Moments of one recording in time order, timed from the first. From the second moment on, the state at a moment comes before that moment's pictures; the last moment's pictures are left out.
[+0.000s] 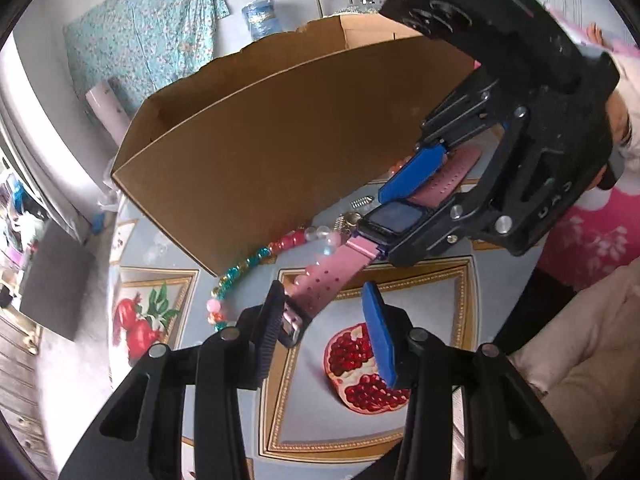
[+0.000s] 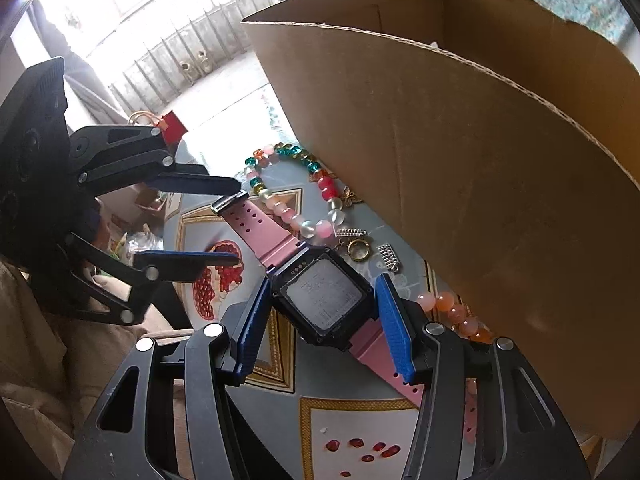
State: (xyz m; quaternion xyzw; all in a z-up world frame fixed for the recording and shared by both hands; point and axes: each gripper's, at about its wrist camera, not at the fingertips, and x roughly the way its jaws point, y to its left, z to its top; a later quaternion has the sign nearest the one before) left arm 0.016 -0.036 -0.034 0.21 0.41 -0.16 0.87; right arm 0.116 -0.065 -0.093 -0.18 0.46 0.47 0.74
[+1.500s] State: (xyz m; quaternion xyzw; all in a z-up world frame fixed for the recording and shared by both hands) left arm 0.022 -0.031 -0.008 0.16 0.34 -0.18 0.91; right arm 0.038 -0.130 -0.064 -0.26 0.33 0.27 0.87
